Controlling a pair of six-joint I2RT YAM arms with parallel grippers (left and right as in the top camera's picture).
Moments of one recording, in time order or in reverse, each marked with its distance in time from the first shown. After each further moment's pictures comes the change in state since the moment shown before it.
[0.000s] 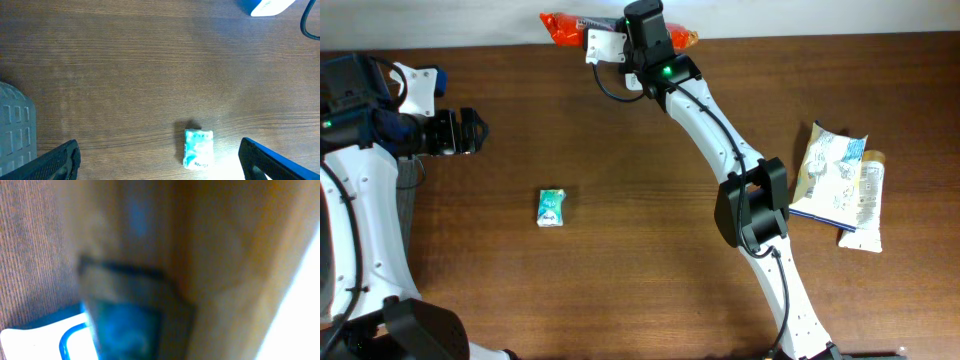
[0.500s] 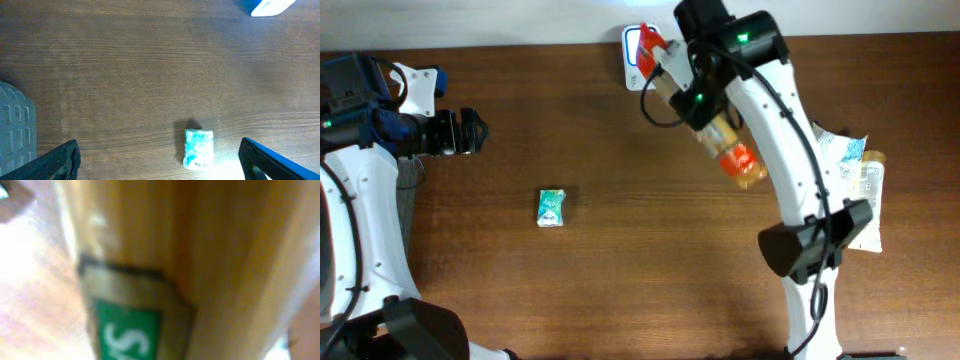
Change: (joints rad) left arm 0.000 0.000 0.000 0.000 0.000 0.000; right arm -0.046 -0.416 -0.007 -1.271 -0.053 0.925
